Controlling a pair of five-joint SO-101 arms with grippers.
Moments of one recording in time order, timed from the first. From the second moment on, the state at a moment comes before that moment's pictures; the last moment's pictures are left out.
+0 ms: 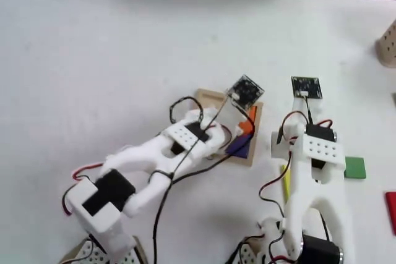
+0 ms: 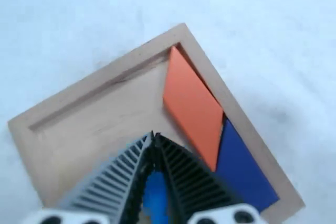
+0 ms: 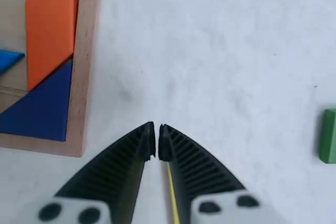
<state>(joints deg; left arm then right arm) 35.9 11.8 33.4 15.7 1.9 10.6 -25.1 51.5 55.9 12.3</state>
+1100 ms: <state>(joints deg) 35.1 4.9 40.8 24.5 -1.3 10.6 -25.1 51.5 55.9 12.3</state>
